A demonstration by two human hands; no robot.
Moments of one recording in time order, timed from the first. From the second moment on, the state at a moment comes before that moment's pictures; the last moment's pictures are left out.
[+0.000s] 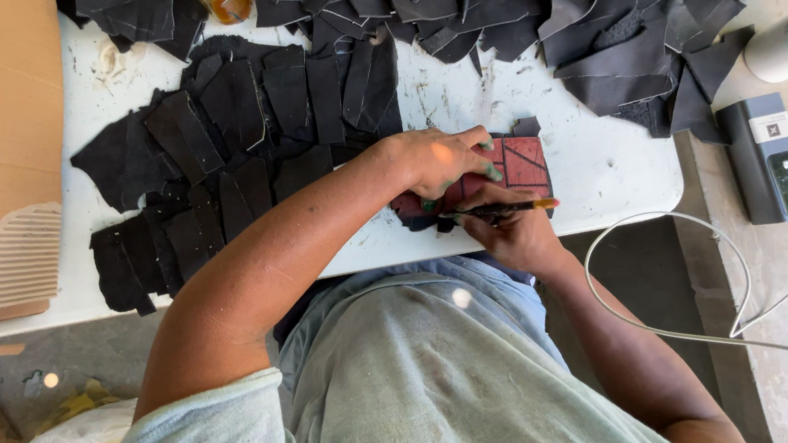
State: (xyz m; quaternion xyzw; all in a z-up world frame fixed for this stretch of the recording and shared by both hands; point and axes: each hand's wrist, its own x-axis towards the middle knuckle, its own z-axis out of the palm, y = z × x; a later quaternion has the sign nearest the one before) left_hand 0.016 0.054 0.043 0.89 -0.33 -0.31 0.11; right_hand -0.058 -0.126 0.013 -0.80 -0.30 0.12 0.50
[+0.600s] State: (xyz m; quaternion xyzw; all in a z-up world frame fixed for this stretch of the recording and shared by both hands) left_hand 0.012 0.052 0.051 0.88 -0.33 -0.31 0.11; right_hand -0.042 -0.194 0.022 -0.84 -0.28 0.12 0.44
